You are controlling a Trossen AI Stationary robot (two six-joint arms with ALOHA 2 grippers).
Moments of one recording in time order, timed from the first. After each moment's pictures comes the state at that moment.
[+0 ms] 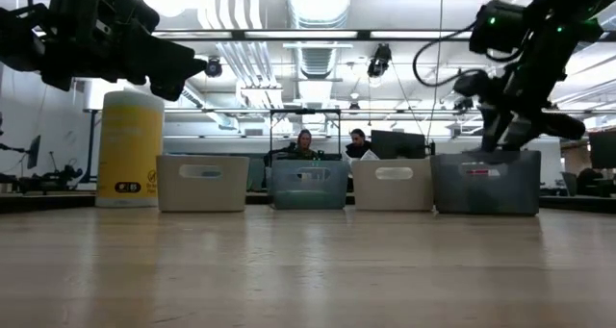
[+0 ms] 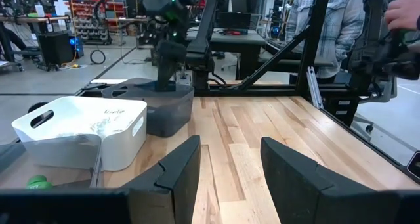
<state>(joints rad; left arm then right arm) 0.40 0.70 0.19 0.50 0.52 0.00 -0.46 0.91 0.56 -0.71 0.06 1.00</state>
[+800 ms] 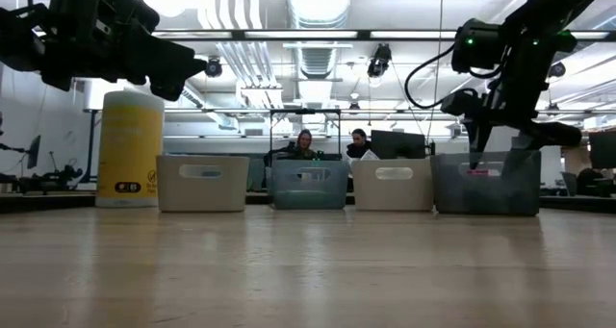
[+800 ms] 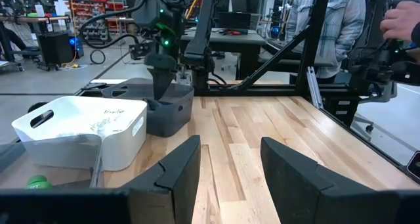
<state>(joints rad) 0.40 0.70 0.19 0.50 0.52 0.00 -0.50 1.09 0.60 -0.70 0.02 1.14</state>
